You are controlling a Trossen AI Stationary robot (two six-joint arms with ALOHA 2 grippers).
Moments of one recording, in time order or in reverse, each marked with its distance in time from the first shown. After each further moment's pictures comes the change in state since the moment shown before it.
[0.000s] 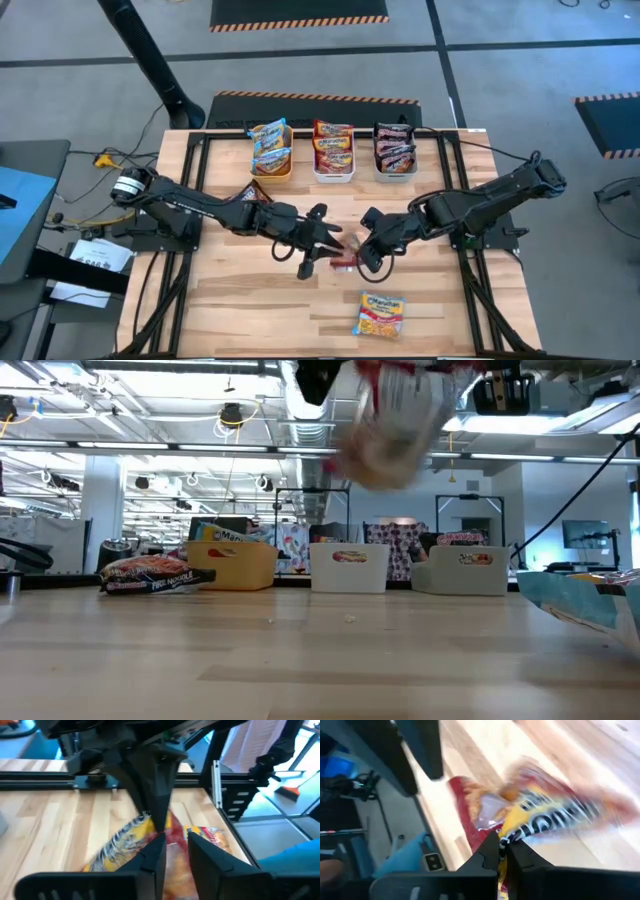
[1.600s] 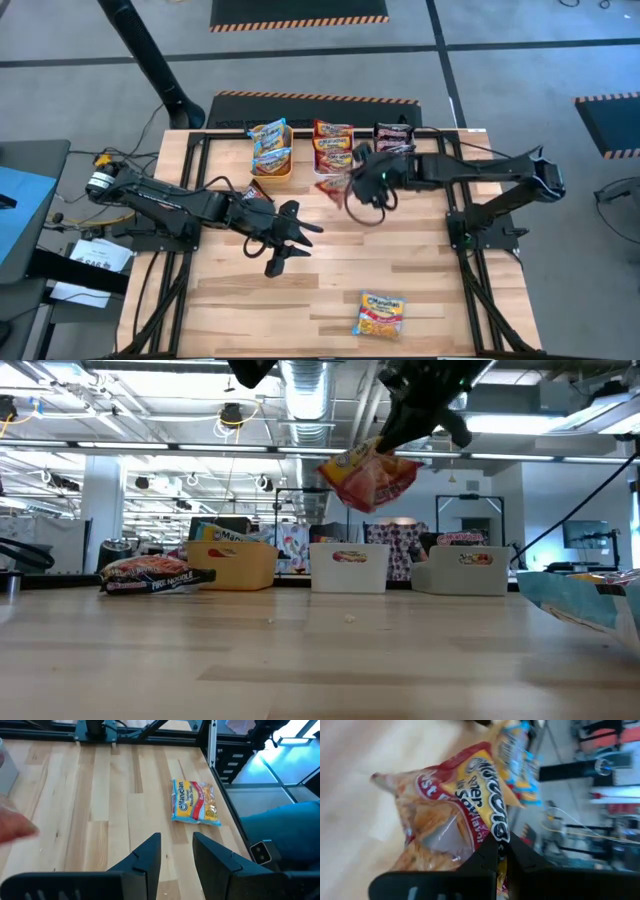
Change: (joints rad) left arm -0.039 -0.232 0.000 -0.448 -0.008 -0.061; right arm -0.423 -0.001 0.000 0.075 0.290 -2.016
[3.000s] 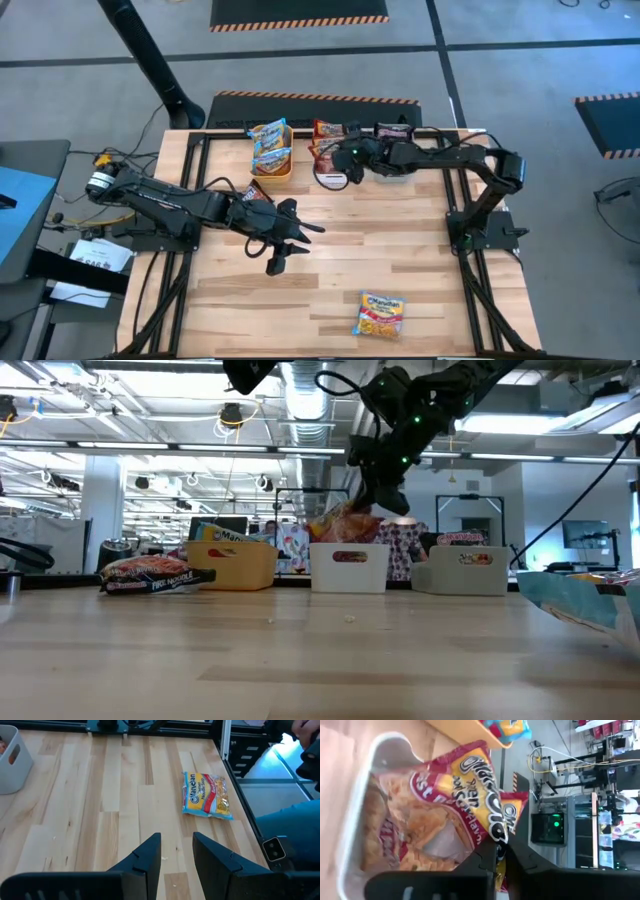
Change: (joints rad) left arm 0.001 0.001 0.000 -0.044 -0.049 -0.002; right arm -0.240 0.313 0.006 0.357 0.123 0.040
